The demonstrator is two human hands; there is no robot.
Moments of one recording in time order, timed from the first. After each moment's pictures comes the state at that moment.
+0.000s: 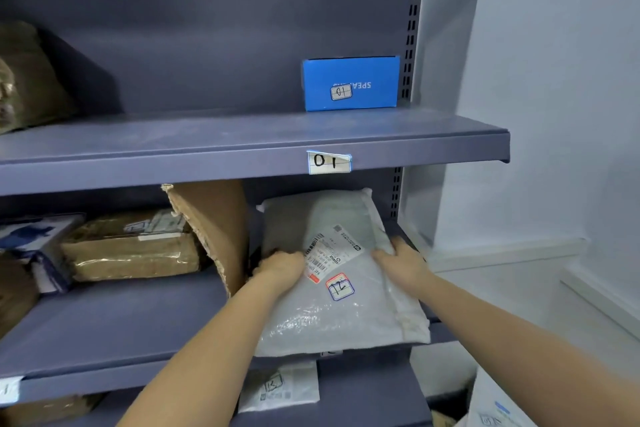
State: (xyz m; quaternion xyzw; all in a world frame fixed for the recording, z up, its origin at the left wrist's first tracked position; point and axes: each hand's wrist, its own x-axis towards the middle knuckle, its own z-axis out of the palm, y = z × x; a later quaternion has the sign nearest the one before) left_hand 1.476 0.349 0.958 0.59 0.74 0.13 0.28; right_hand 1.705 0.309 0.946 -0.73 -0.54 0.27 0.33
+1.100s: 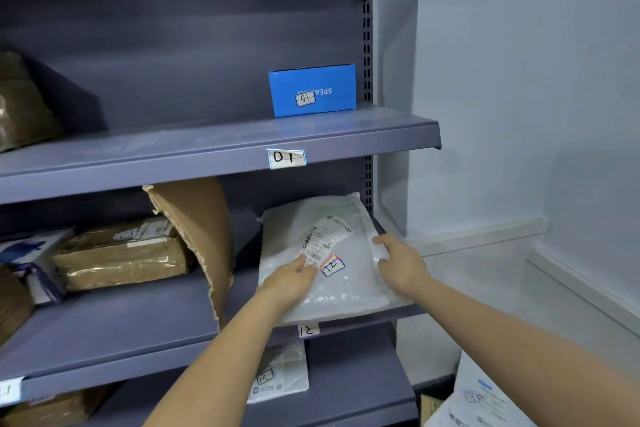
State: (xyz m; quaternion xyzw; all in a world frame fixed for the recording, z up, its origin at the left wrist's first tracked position) left_hand 1.508 0.282 0.949 0.69 0.66 0.12 0.29; right_hand 1.728 0.248 0.948 -0.73 -0.59 0.16 0.29
